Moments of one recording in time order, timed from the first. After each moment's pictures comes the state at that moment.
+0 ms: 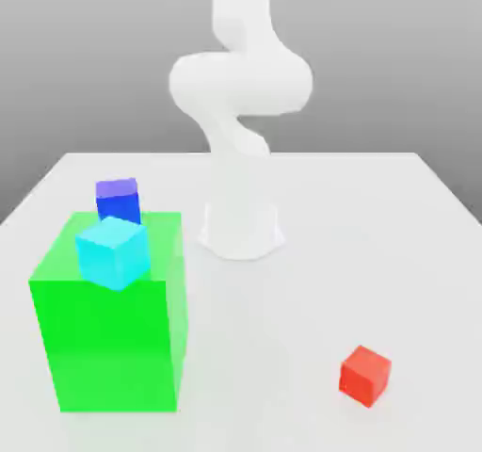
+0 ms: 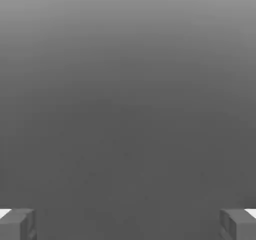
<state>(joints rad) 0.04 -0.71 0.00 -2.33 0.00 2.35 0.76</state>
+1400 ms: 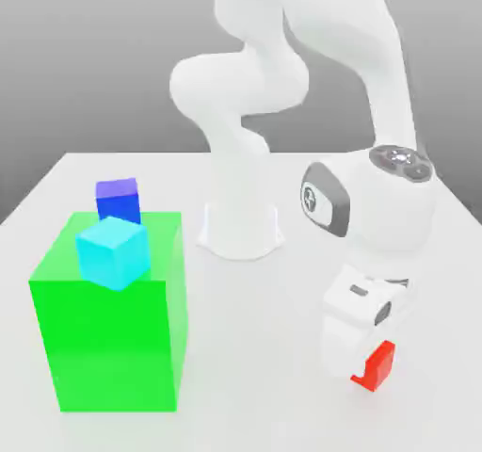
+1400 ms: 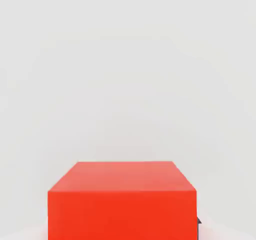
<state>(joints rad) 0.31 0.17 0.09 -2.63 -0.05 2.79 0.41</state>
